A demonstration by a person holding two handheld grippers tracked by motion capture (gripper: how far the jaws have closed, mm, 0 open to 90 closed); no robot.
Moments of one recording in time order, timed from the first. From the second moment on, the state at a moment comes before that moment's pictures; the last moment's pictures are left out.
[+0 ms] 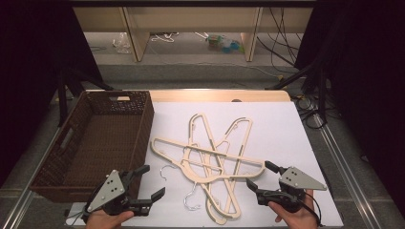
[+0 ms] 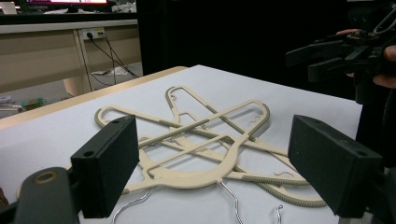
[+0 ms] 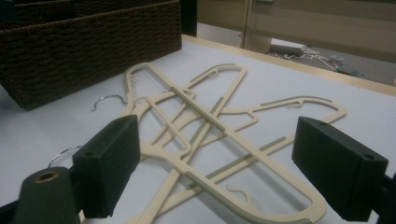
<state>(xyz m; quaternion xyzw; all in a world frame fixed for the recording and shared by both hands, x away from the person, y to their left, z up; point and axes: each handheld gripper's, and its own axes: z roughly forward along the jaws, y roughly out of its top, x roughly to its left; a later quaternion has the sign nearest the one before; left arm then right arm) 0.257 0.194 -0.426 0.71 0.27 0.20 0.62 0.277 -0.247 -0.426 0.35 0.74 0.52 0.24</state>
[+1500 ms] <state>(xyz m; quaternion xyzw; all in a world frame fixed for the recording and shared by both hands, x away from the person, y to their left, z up) 0.258 0.192 -0.428 0.72 0.26 0.20 0.61 0.340 -0.201 -0.454 0.21 0.91 0.31 0.16</state>
